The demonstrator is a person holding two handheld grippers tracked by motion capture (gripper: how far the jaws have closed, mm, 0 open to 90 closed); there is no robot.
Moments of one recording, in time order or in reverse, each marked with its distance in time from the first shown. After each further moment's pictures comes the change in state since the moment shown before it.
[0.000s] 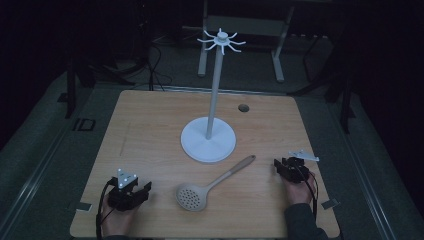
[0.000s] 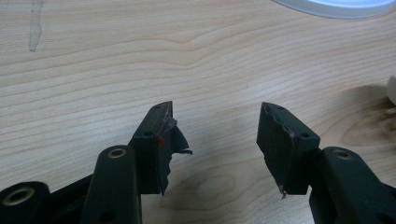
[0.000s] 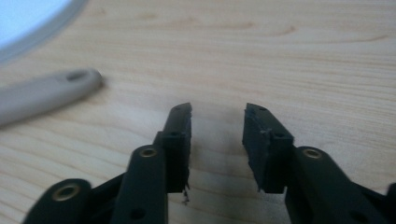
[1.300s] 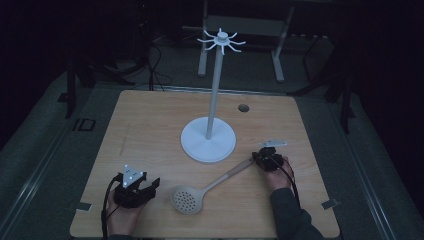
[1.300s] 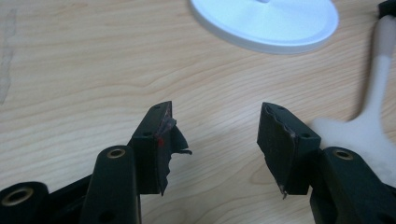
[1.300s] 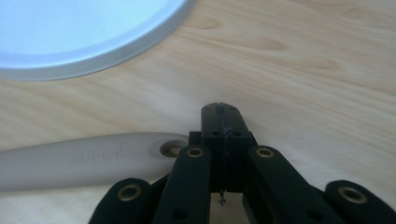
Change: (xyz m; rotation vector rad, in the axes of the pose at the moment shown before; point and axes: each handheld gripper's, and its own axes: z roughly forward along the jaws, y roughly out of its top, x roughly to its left) left arm -0.026 0.023 -0.013 -0.078 -0.083 0.057; right arm 0.065 0.033 0.042 0.106 0.150 -0.225
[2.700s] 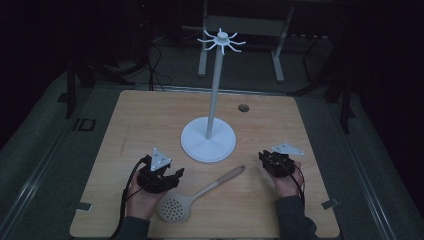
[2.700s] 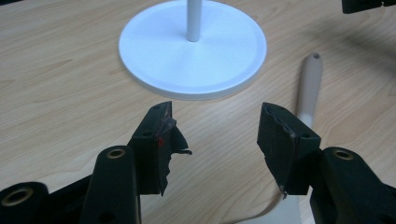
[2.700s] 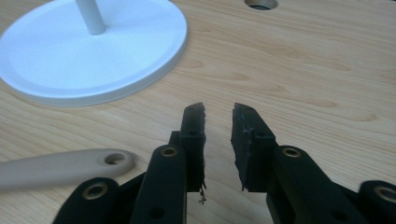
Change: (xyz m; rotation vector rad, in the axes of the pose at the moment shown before) left arm -0.044 0.061 0.014 0.029 -0.115 0.161; right arm 0.000 -0.008 -0.052 -0.167 -0.065 0.031
